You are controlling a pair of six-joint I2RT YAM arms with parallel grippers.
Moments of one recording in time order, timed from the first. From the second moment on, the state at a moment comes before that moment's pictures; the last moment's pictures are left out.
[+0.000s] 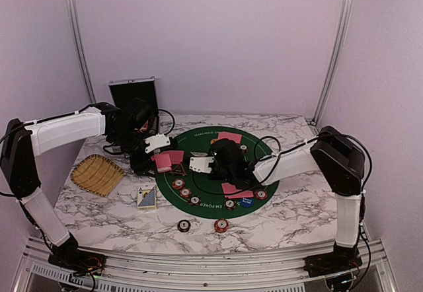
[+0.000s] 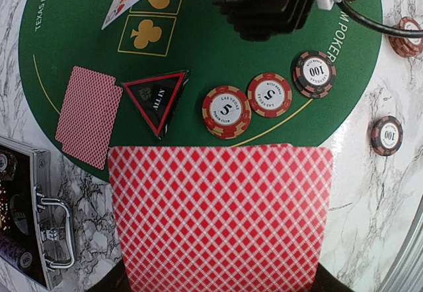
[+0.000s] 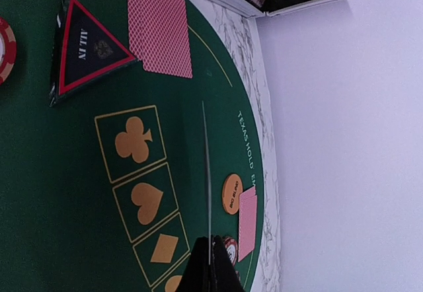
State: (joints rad) left arm -0.57 1.67 1.35 -0.90 0.17 0.67; right arm 0.92 2.04 1.19 0.35 0.43 -0.97
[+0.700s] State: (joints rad) left arm -0.57 1.65 1.35 -0.90 0.17 0.67; right arm 0.93 2.13 1.31 0.17 0.33 -0.90
